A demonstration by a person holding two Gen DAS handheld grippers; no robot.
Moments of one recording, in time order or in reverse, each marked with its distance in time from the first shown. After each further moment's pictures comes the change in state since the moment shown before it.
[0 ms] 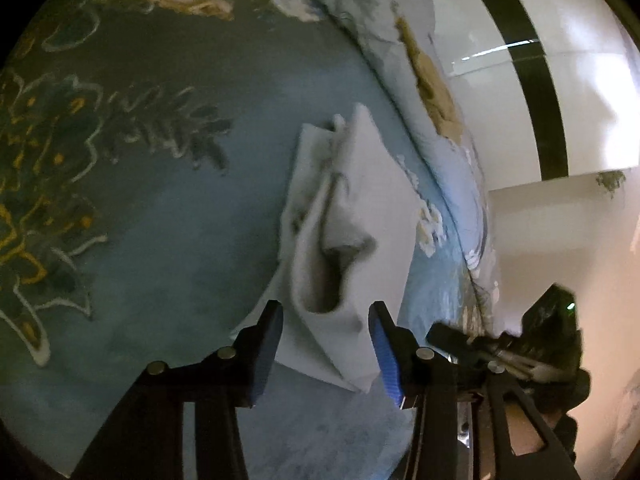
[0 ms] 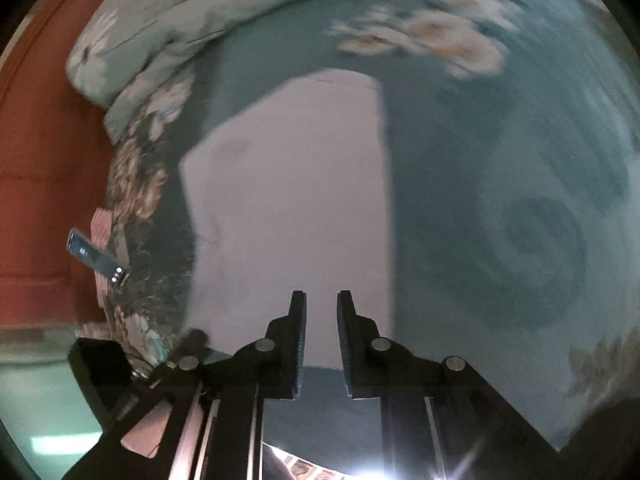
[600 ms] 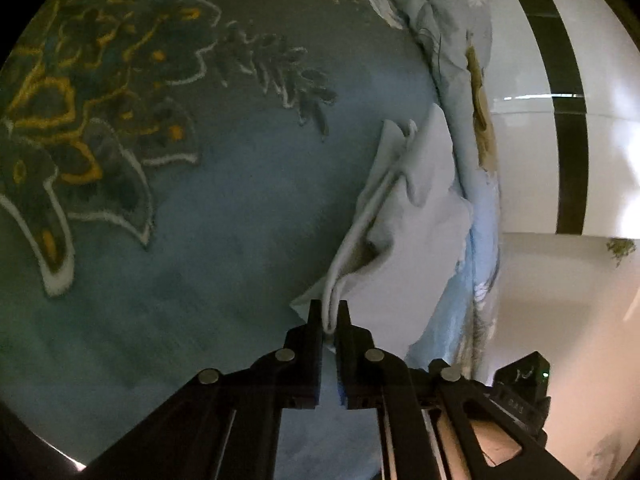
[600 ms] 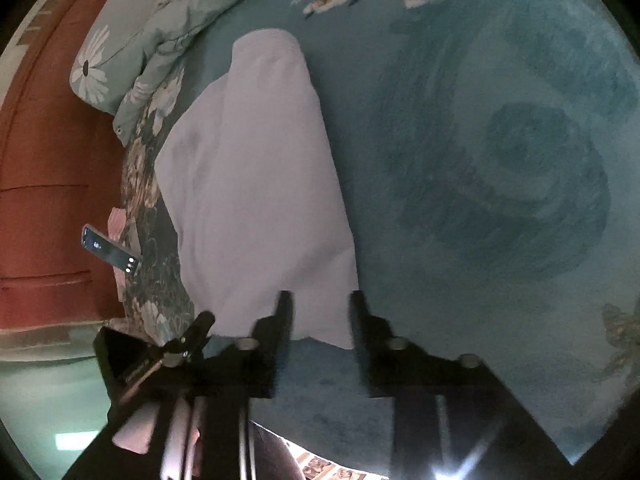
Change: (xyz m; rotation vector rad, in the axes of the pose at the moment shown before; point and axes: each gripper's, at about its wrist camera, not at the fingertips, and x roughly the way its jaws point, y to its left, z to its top) left arm 0.007 0.052 -0.014 -0.243 0.000 0.036; right arm 0.027 -0.027 -0.031 0.049 0.000 0.124
